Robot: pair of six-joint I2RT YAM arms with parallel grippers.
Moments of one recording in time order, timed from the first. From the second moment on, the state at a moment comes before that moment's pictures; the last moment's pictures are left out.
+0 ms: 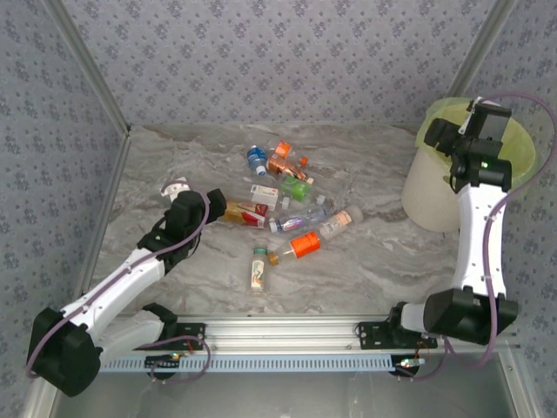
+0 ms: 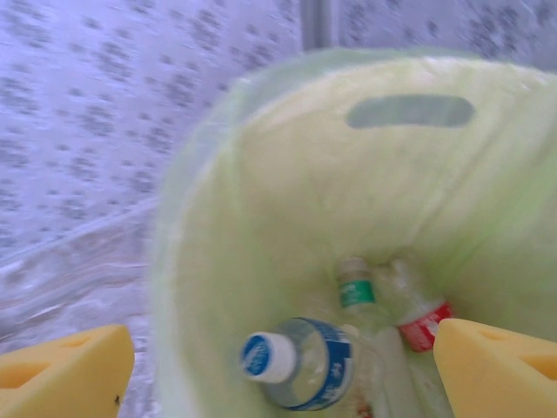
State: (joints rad) left arm -0.52 1.00 0.65 -0.22 -0.45 -0.70; right arm -0.23 1.29 1.52 -0.71 0.05 0.15
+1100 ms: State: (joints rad) left arm -0.48 0.94 0.57 -0.21 -0.57 -0.80; right arm 0.35 1.47 1.24 -0.98 -0.08 -0.63
